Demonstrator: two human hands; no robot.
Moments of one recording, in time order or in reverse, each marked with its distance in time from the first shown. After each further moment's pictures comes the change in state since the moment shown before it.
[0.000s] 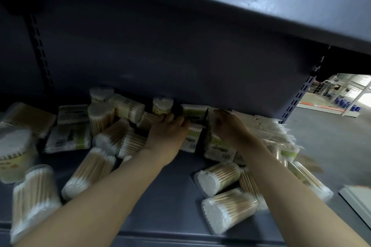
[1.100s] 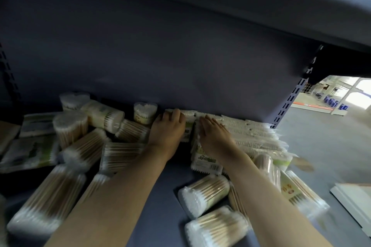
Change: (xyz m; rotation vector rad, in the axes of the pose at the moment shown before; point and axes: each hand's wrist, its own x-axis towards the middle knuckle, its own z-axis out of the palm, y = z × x) left_hand 0.055 0.020 0.028 0.071 0.073 -0.114; right_hand 0.004 0.006 0.014 -0.044 -0.054 0.013
